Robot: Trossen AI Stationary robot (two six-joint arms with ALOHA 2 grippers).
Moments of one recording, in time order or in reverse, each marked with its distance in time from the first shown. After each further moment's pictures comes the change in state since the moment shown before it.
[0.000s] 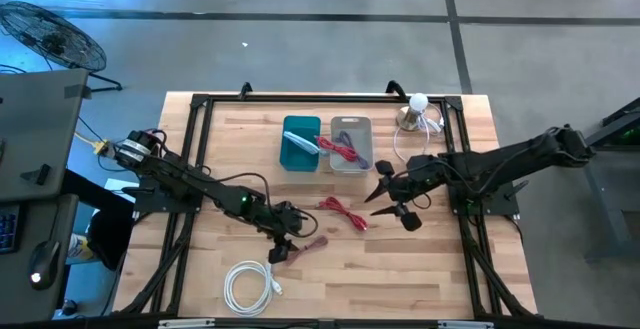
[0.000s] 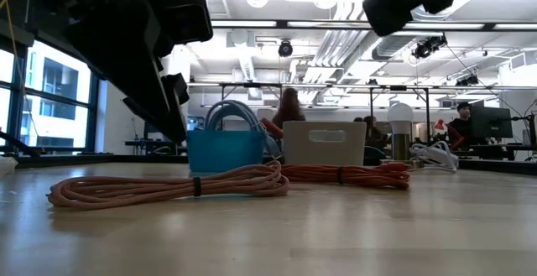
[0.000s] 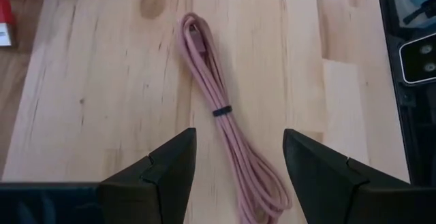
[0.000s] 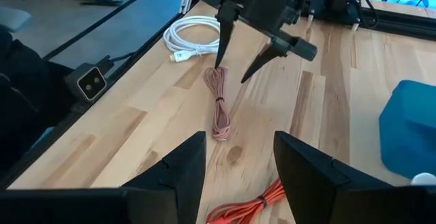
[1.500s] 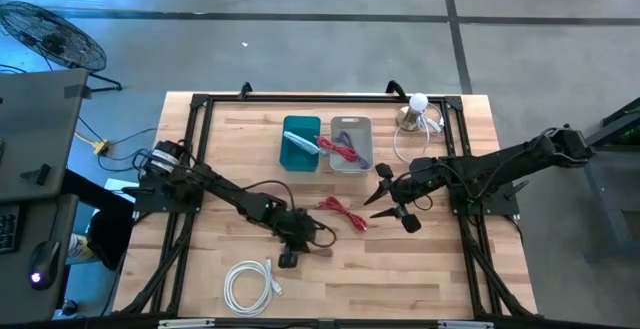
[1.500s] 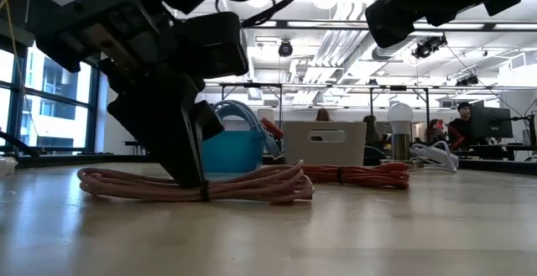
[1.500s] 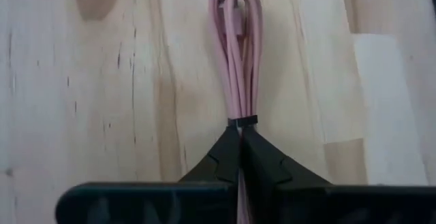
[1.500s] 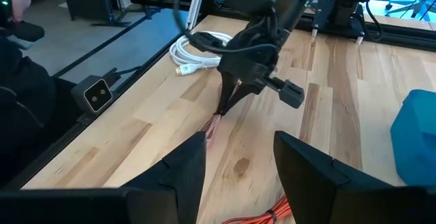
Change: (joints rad) left arm 0.043 0.266 0.146 -0.031 0.076 0.195; right arm 0.000 -0.001 -0.110 0.192 -0.027 0.027
